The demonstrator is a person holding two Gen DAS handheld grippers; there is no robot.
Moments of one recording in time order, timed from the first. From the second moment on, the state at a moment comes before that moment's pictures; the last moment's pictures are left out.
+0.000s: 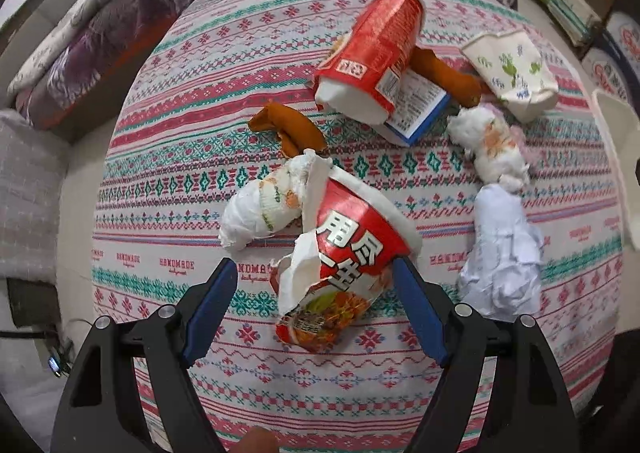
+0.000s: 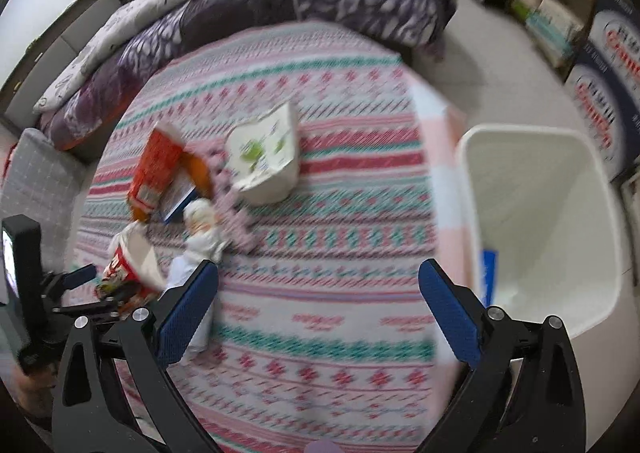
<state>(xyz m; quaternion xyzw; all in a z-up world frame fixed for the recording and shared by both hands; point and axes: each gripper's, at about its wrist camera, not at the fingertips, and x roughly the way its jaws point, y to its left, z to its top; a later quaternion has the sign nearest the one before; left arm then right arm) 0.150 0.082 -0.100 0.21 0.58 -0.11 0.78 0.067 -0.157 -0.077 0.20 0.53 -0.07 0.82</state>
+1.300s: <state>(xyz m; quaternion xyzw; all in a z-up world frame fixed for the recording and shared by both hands) 0.140 0.121 -0.034 0.05 0.52 -0.08 0.85 0.081 -0.048 -0.116 0.19 0.58 0.04 0.79</state>
